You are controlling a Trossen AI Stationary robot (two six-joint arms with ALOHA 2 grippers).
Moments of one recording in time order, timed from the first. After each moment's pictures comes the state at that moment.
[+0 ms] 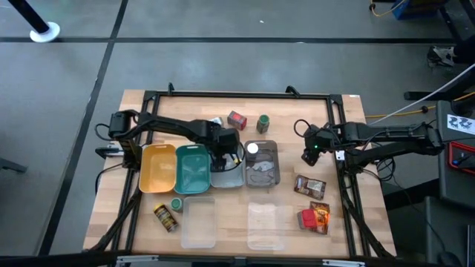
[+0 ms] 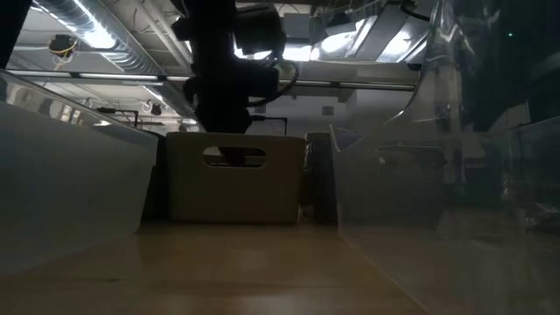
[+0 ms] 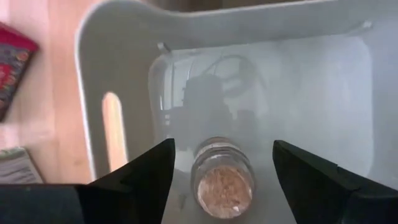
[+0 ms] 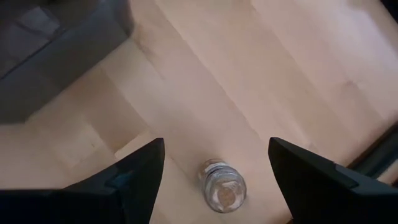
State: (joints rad) left arm 0.09 1.78 1.28 -0.77 -0.02 0.11; right arm -0.03 0.99 0.82 -1.10 0.29 0.58
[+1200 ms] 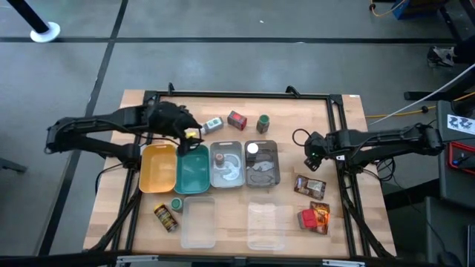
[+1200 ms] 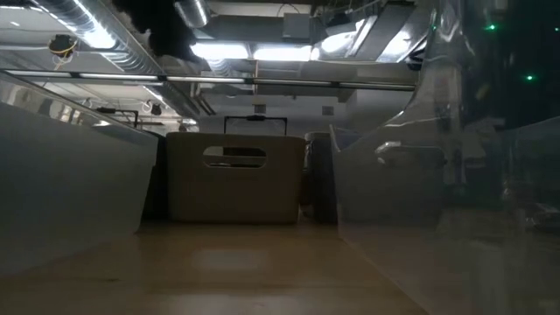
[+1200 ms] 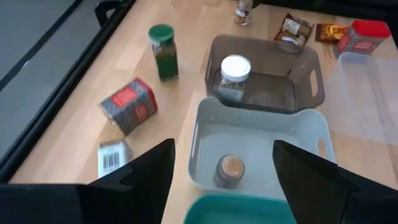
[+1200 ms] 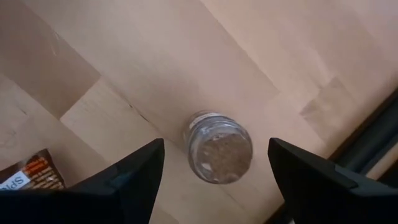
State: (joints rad) left arm 0.18 0.96 0.94 -0.62 -0.03 -0.06; right arm -0.03 0.99 0.61 -1.06 0.22 0.73
